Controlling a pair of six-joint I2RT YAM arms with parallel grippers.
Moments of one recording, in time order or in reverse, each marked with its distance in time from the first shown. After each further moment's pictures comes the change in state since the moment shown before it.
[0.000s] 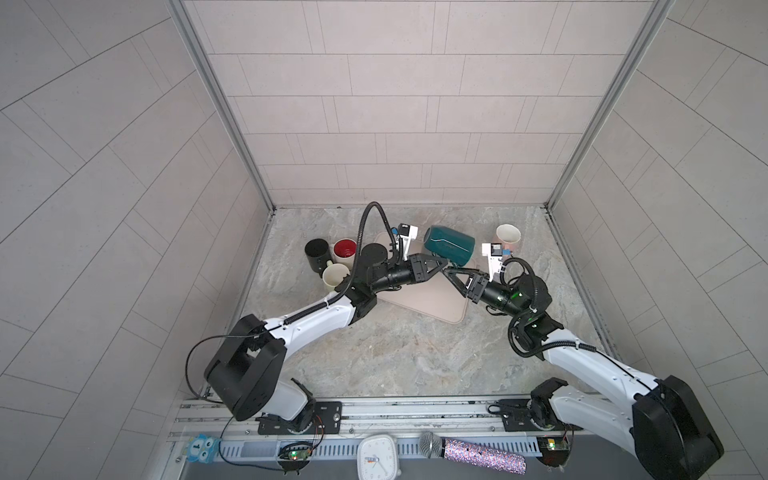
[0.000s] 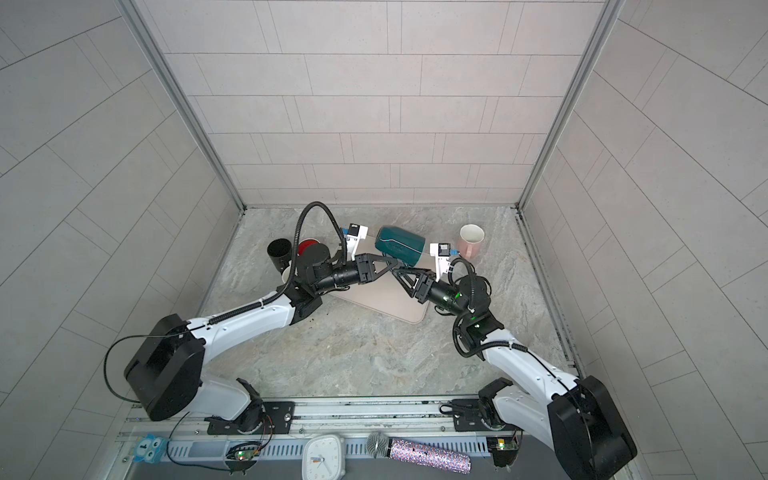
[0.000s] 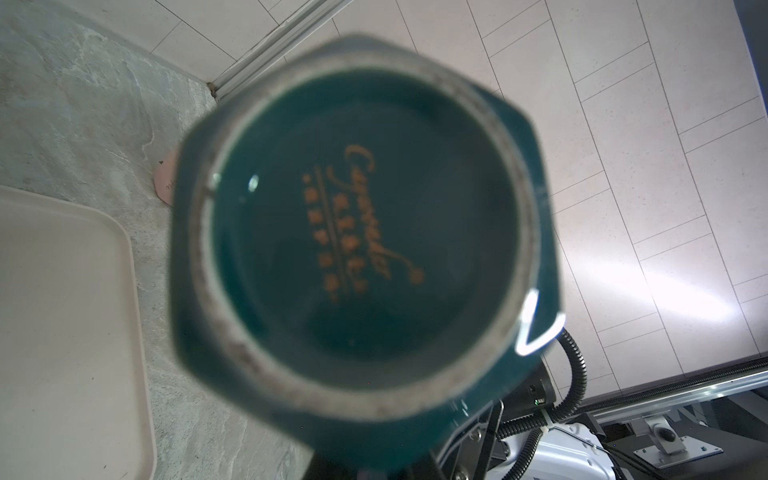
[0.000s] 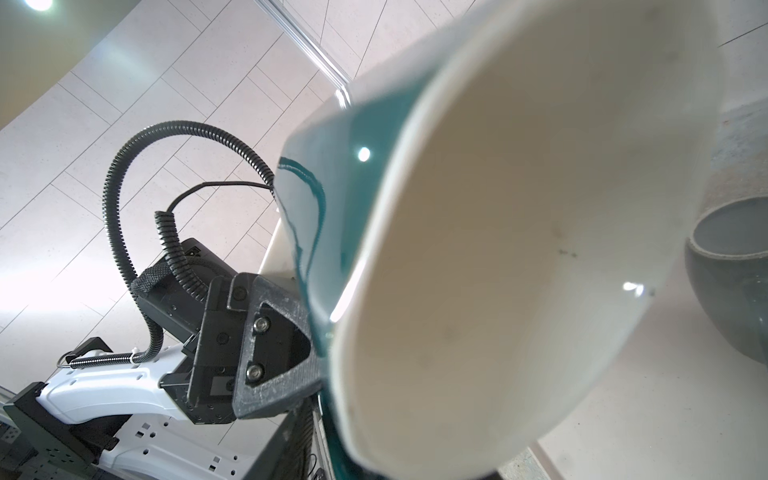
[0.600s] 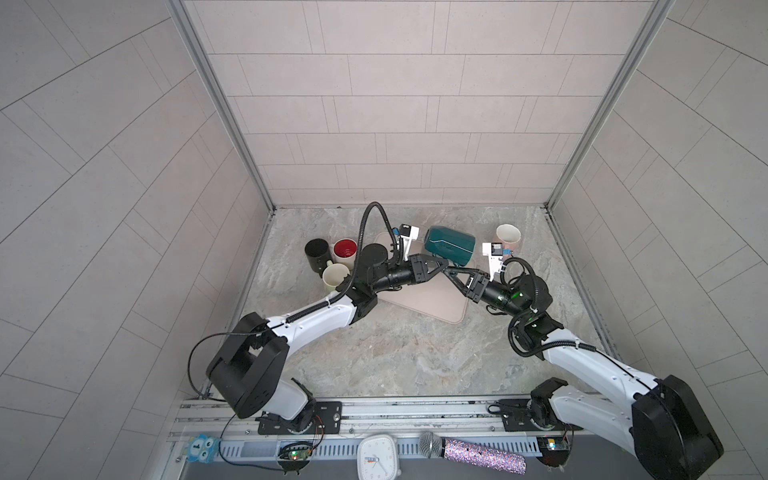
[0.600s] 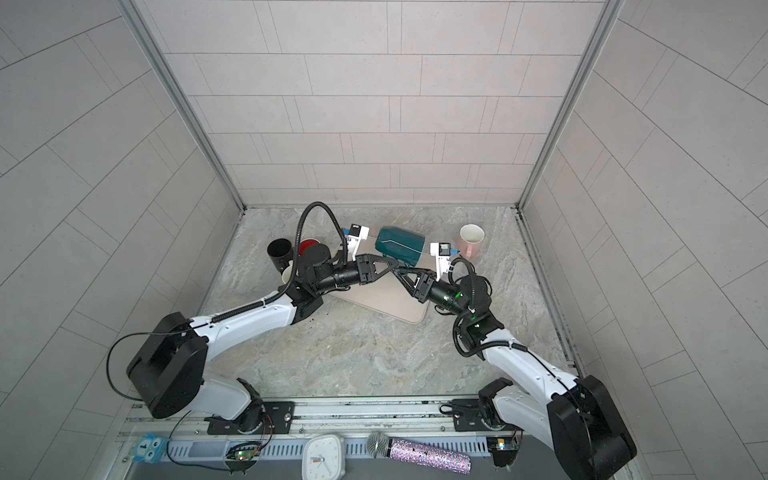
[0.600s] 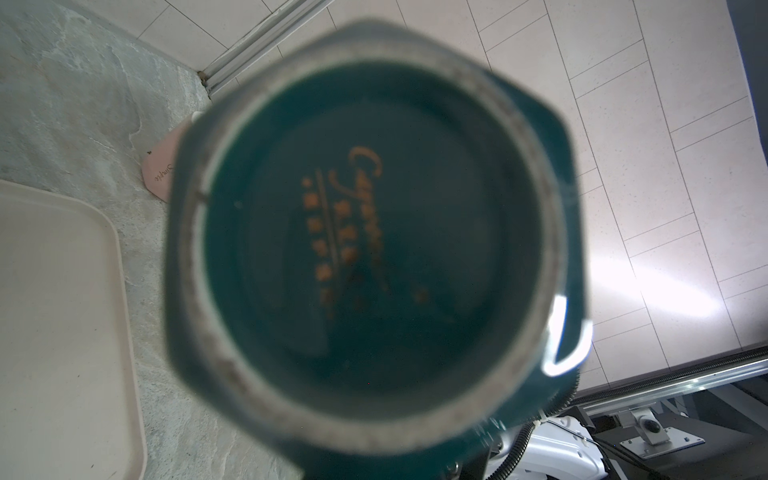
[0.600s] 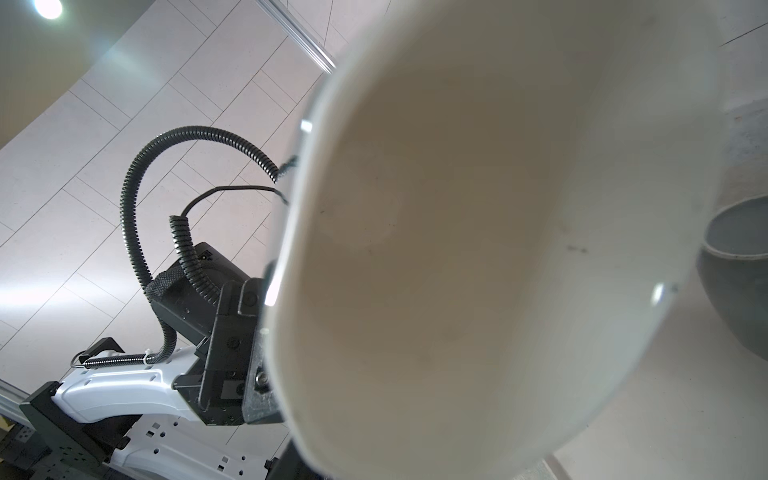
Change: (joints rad) left arm 0.001 0.011 -0.003 0.020 0.024 -0.014; right arm -0.003 -0.002 0.000 0.013 -0.010 0.018
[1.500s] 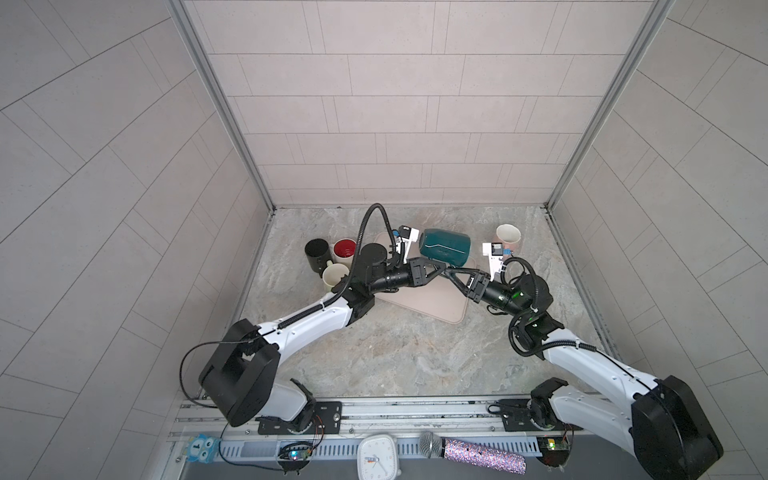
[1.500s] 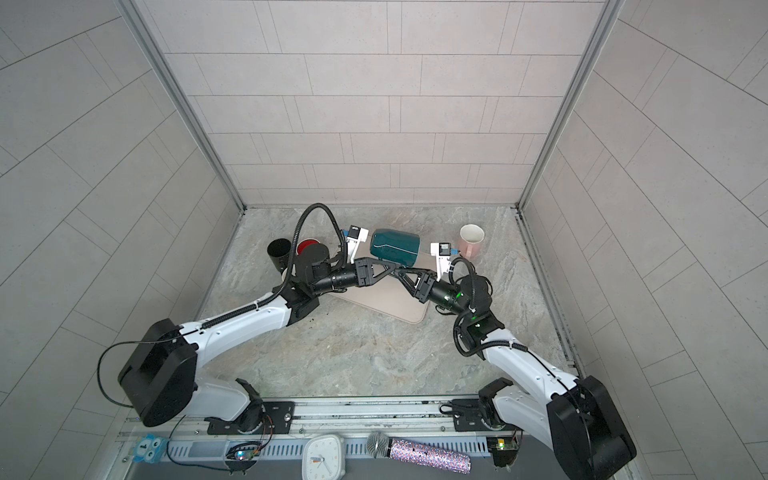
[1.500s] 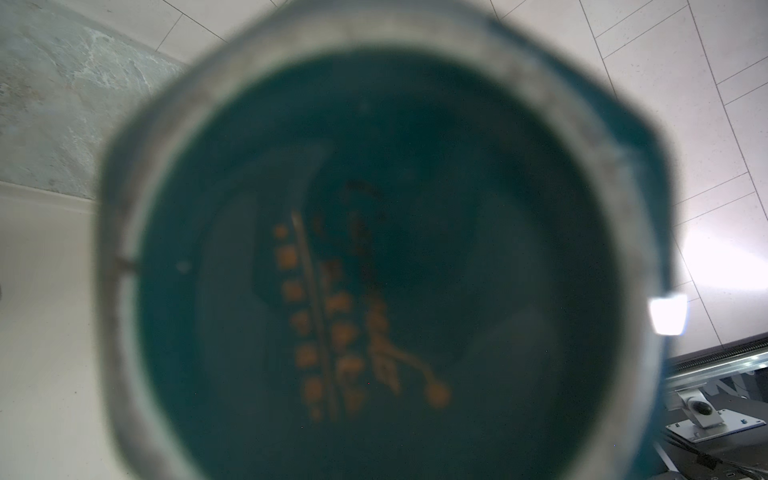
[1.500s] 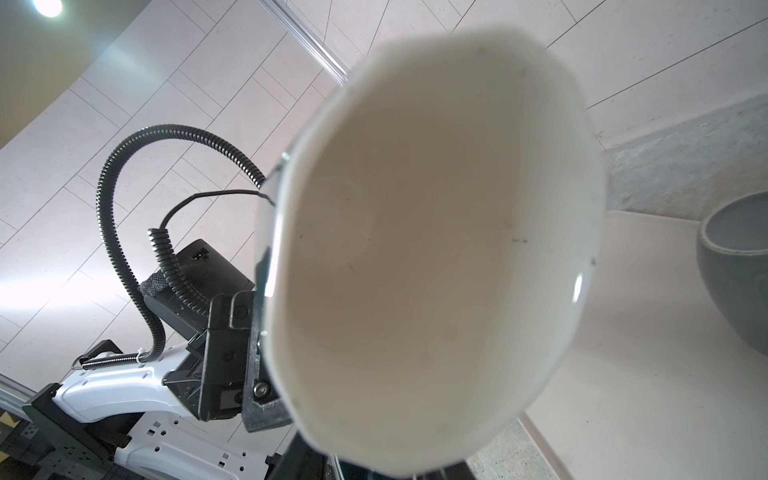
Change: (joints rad) left arm 0.001 -0.048 0.001 -0.127 -0.002 0.129; right arm -0.012 0.000 0.000 -0.004 -0.019 0.008
